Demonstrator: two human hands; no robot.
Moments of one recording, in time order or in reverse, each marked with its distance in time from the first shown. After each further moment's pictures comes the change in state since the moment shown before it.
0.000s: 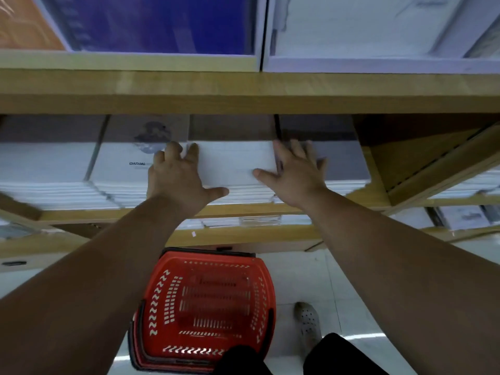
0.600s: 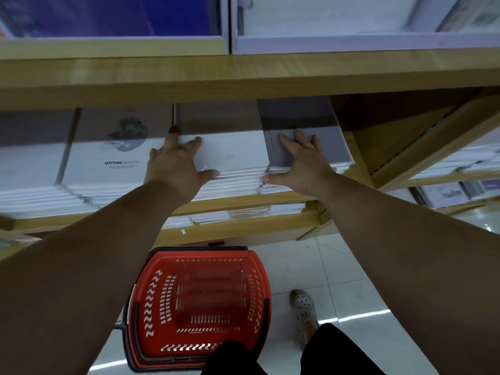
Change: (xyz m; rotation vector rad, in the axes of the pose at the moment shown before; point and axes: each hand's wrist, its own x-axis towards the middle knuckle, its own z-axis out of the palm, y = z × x) left_hand 0.021 0.015 0.012 -0.093 -0.004 0.120; right_hand -0.001 0.050 -0.010 0.109 -0.058 0.045
